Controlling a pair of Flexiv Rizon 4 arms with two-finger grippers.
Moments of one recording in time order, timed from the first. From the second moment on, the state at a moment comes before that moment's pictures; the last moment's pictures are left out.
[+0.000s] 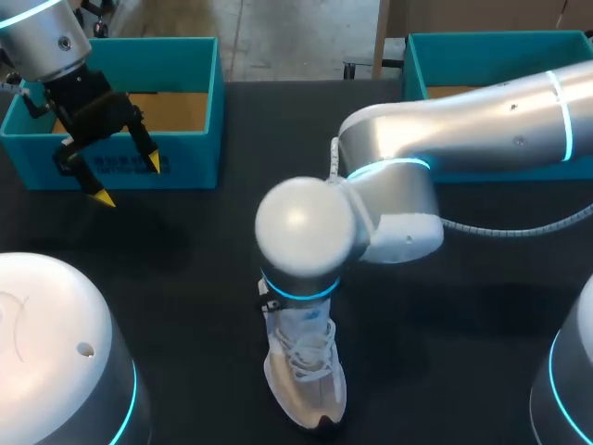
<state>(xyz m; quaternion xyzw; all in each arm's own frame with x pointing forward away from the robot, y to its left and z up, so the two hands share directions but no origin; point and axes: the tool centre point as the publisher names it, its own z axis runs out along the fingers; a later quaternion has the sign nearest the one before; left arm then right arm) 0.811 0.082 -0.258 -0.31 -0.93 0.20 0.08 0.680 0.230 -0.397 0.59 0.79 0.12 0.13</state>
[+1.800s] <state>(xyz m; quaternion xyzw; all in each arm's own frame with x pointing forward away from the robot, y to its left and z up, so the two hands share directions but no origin) 0.811 0.083 -0.258 -0.31 -0.93 0.20 0.08 0.682 0.233 -0.393 0.61 0.77 0.12 0.11</state>
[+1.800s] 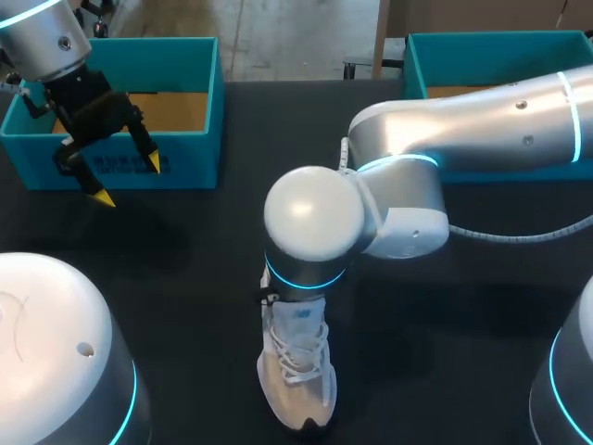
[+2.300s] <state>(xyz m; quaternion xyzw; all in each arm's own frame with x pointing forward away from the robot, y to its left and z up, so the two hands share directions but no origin) 0.811 0.082 -0.258 -0.31 -0.93 0.20 0.08 0.679 0.236 -0.362 0.61 0.78 0.09 0.11</state>
